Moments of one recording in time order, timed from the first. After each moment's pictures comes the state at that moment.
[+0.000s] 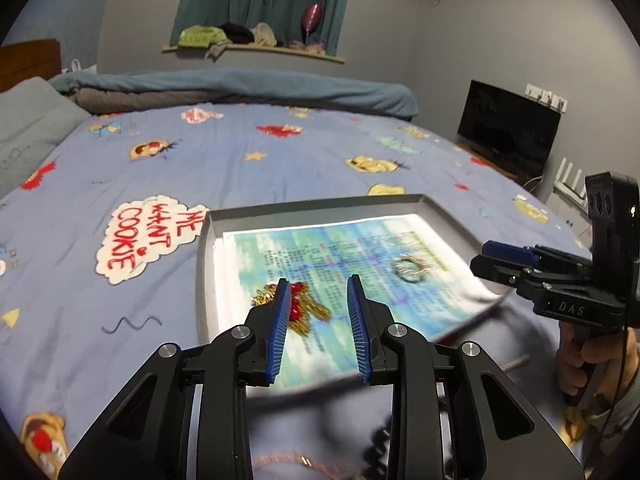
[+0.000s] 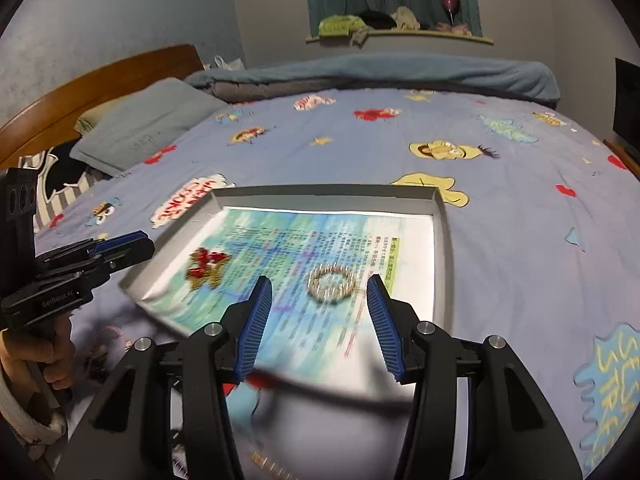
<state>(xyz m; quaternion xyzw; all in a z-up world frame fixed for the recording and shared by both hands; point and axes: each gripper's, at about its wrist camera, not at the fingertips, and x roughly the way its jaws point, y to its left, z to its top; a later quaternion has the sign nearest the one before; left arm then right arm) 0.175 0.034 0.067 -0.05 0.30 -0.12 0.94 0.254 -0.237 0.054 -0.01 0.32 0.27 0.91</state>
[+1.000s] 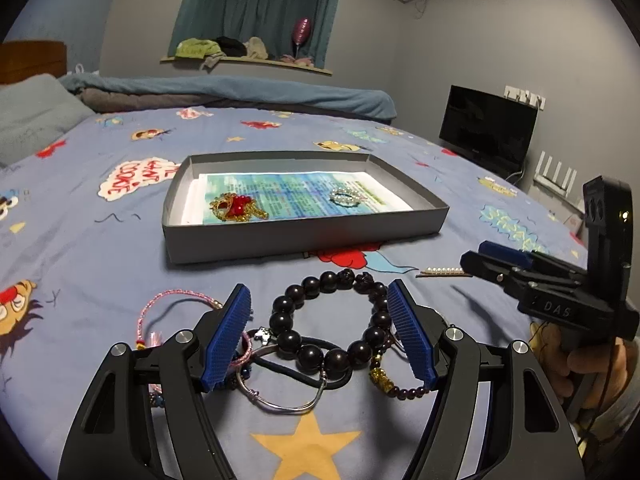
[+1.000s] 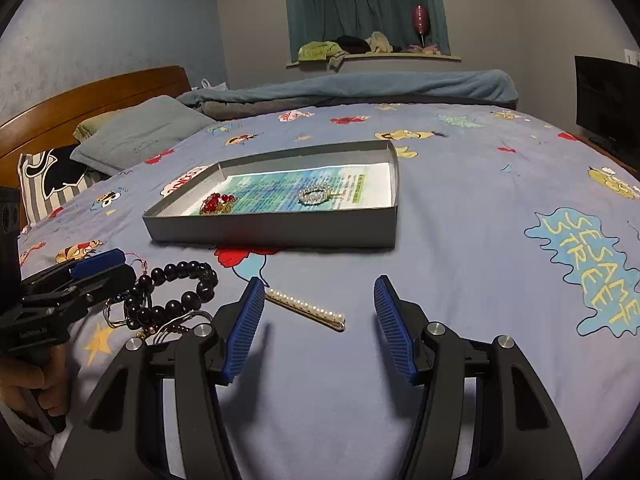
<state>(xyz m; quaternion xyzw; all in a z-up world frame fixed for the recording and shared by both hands) 0.070 -0.009 0.019 -0.06 0.27 -0.13 0.95 0.151 -0.275 0.011 0.00 0.28 0.22 0.93</state>
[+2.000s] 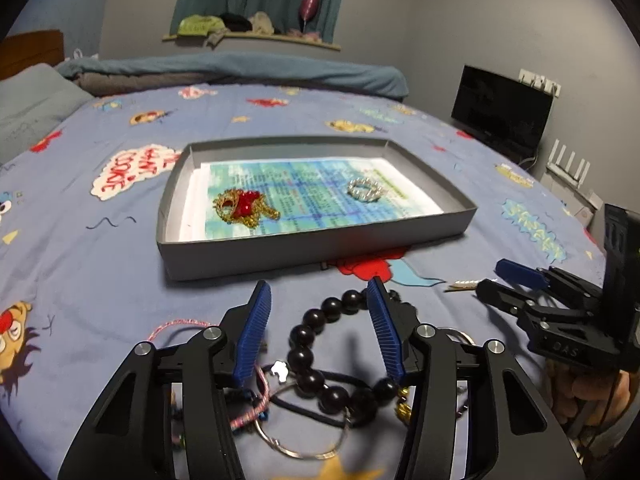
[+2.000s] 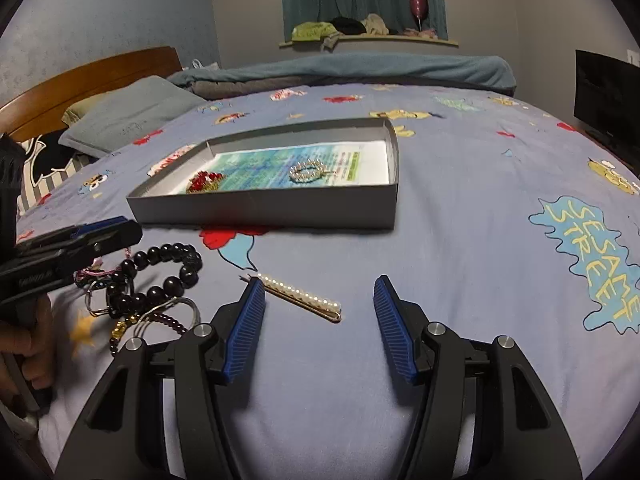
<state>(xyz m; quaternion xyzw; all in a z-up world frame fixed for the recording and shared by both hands) 0.116 -0.007 0.024 -0.05 0.33 -0.12 0.94 0.163 -0.268 0.000 -0.02 0.33 0.20 0.92</state>
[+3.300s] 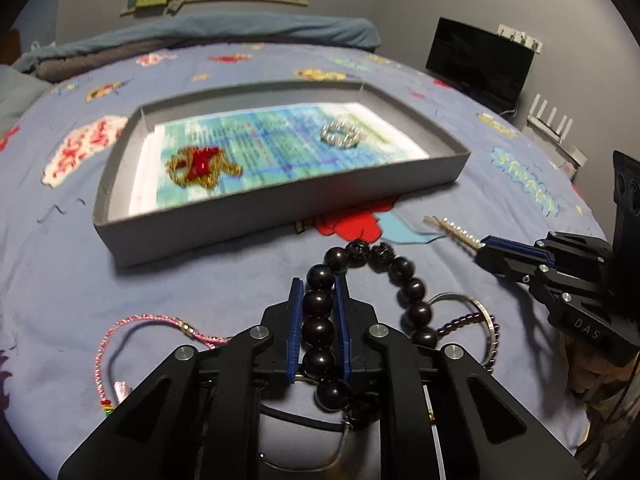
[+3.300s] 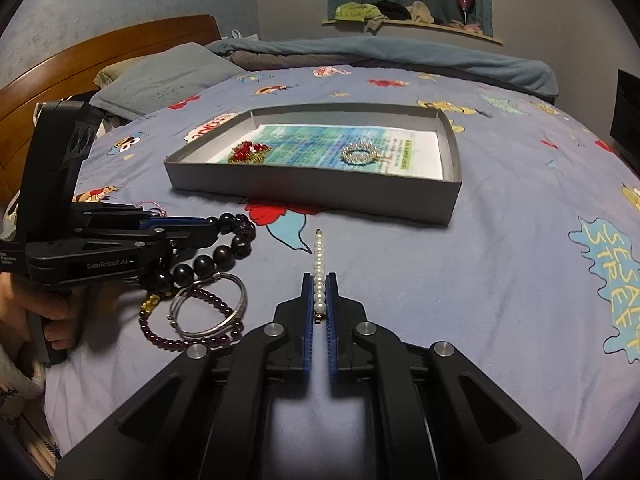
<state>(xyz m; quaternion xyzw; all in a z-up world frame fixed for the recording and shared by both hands) 0.131 -0.019 0.005 -0.02 0.39 -0.18 0.90 0.155 -0.245 0.007 -0.06 0.34 0.27 0.90</state>
